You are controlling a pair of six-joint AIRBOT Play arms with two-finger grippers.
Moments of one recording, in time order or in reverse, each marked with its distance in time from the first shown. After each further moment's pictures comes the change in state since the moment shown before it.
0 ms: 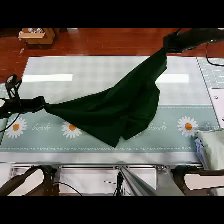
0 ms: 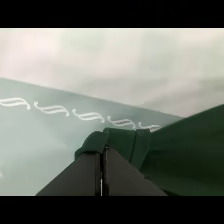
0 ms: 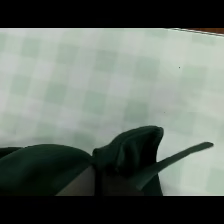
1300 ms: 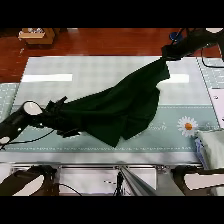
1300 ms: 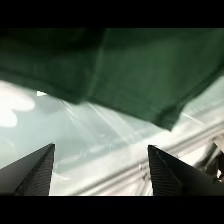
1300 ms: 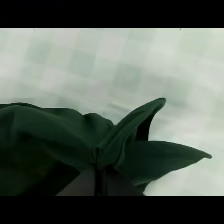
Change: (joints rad) left arm -0.489 0.020 -0.127 -0.223 -0.332 -0.260; right arm 0.000 -0.016 0.000 -0.062 0.116 -0.069
